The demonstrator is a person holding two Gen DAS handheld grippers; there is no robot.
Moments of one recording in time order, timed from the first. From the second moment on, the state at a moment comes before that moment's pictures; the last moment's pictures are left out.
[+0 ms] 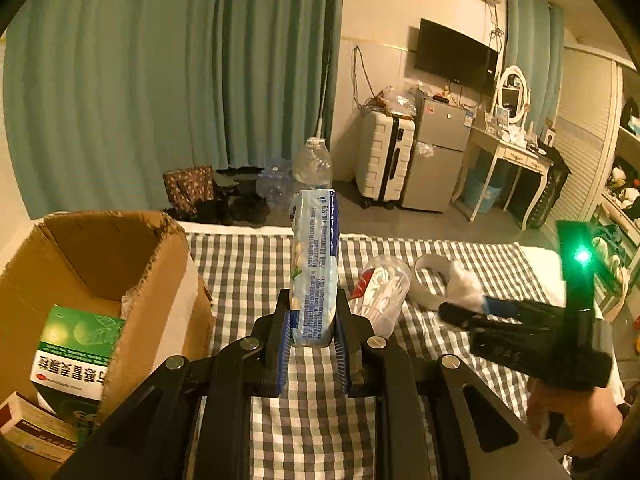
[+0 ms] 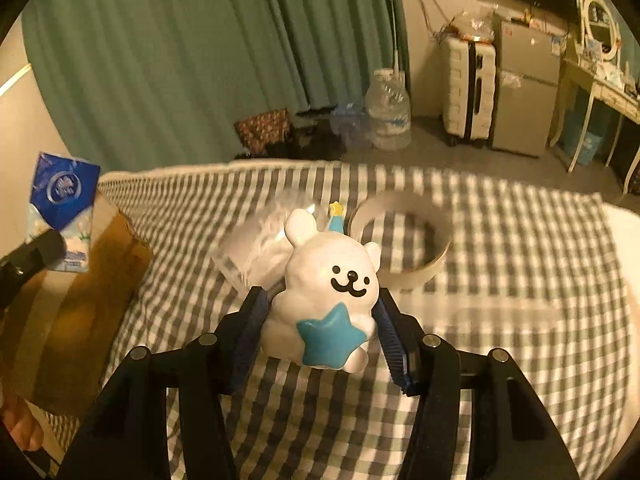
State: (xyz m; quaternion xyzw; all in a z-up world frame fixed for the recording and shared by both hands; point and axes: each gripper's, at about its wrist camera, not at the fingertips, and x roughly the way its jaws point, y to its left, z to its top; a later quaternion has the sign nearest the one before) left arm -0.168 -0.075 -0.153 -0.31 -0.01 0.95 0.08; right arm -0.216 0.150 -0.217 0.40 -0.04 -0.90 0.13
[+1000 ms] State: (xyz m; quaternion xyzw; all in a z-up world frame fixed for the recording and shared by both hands) left arm -0.094 -0.073 -0.076 -0.25 0.01 0.97 0.04; right arm -0.112 0.164 -0.103 0.26 -0.03 -0.96 0.11
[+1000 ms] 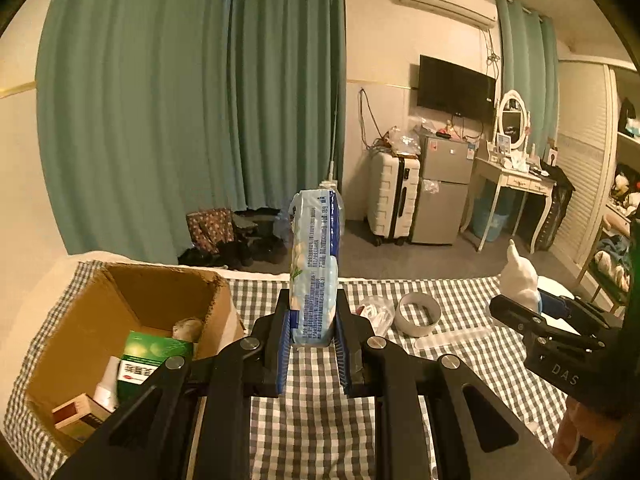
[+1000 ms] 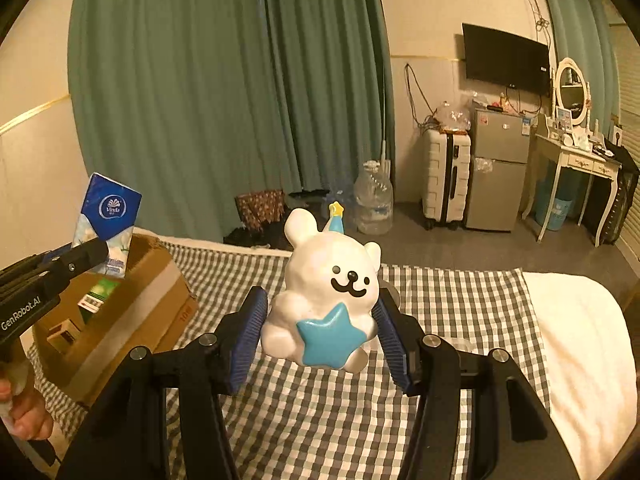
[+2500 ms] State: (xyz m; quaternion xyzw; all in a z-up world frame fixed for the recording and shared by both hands) left arm -0.058 -0.246 -0.046 -0.22 -0.02 0.97 -0.07; right arm -0.079 -0.032 -0.040 0.19 0.03 -0.96 0.21
